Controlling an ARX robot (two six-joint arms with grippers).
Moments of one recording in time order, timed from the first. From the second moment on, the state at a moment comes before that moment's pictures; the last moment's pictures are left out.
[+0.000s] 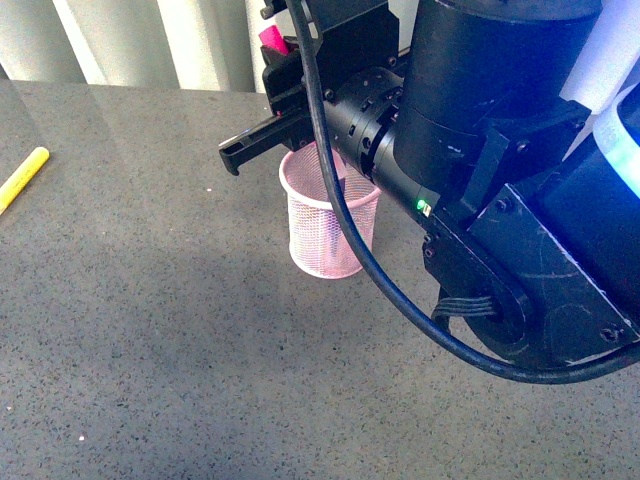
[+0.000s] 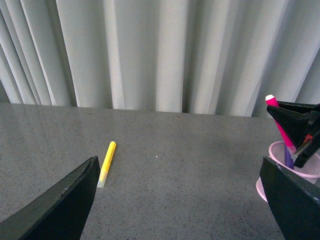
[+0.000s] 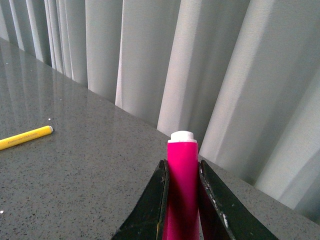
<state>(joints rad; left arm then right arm) 0.00 0.00 0.01 0.00 0.00 0.00 0.54 2.28 0.98 1.38 -0.09 -0.17</state>
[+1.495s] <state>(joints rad) 0.00 0.00 0.01 0.00 0.00 0.00 0.20 1.26 0.15 1.09 0.19 0.00</state>
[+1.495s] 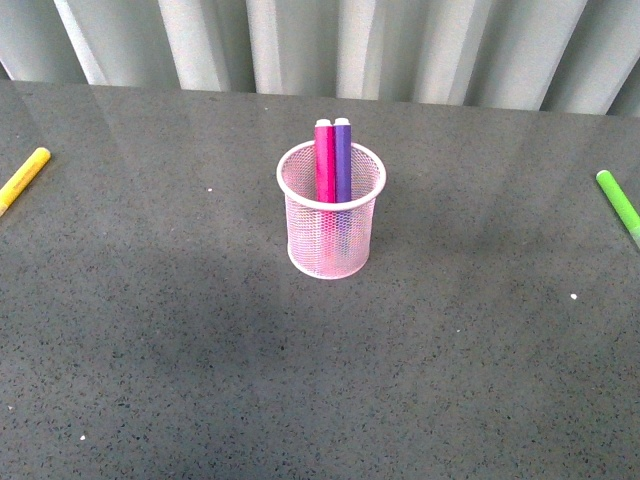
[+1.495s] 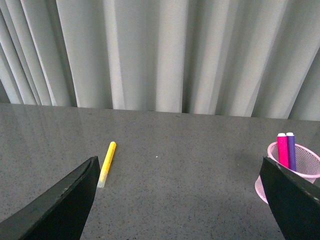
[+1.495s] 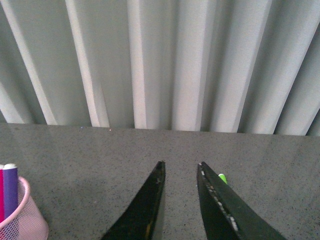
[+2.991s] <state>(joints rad) 0.00 0.00 0.01 0.00 0.00 0.00 0.00 0.25 0.02 0.25 0.00 0.00</state>
